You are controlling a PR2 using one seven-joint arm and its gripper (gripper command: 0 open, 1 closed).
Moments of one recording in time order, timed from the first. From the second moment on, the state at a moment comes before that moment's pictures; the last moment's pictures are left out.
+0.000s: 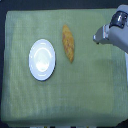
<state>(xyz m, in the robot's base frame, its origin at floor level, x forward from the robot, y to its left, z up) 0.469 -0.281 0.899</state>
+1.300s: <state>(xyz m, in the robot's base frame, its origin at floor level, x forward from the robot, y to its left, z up) 0.507 -0.210 0.885</state>
